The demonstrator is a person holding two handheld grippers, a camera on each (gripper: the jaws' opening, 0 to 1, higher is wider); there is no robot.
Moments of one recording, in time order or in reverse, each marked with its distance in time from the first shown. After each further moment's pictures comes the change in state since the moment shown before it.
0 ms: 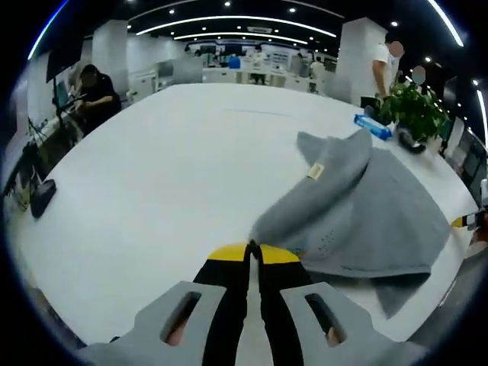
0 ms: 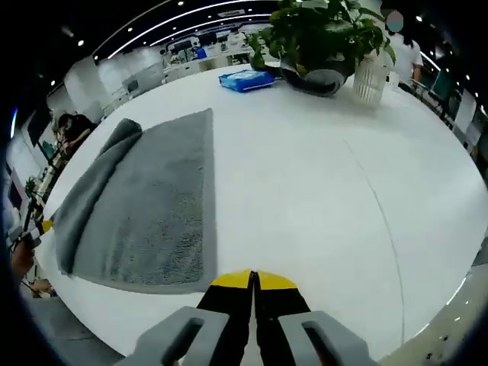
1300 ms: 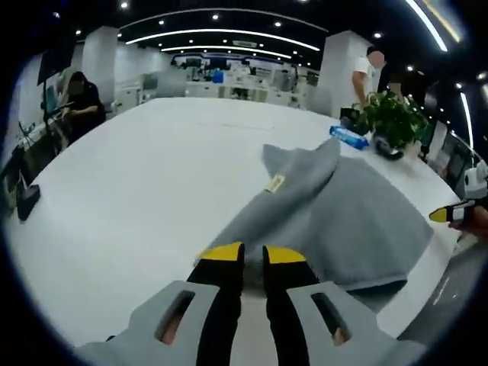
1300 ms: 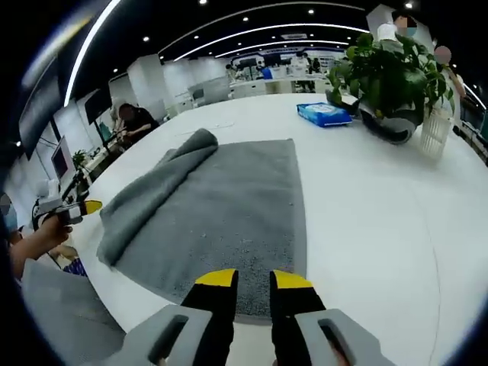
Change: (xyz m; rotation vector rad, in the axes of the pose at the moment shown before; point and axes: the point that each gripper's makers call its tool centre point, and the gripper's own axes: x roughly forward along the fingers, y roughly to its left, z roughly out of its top) left arm -0.002 -0.056 0.006 0.054 -0.077 -0.155; right arm -0.010 0.096 0.027 -0.183 -0.153 0.337
